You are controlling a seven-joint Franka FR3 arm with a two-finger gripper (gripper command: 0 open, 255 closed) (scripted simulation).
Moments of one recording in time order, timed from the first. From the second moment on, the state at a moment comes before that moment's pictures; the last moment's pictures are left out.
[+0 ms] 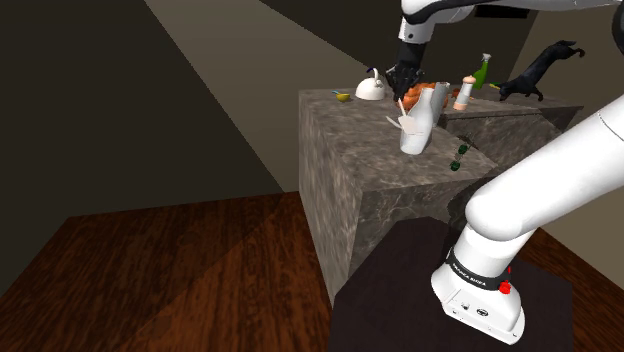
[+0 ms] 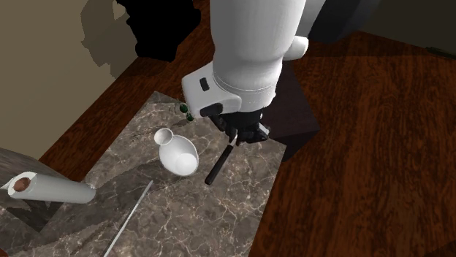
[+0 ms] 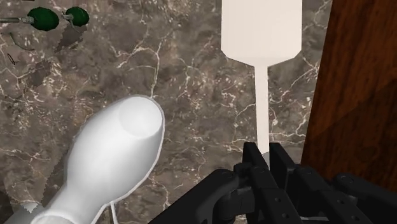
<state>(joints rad) -0.25 -0.43 -0.23 -2.14 -0.11 1.79 0.20</state>
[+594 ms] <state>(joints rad) -0.25 -0.41 -0.24 -2.01 -0.11 1.68 0.18</state>
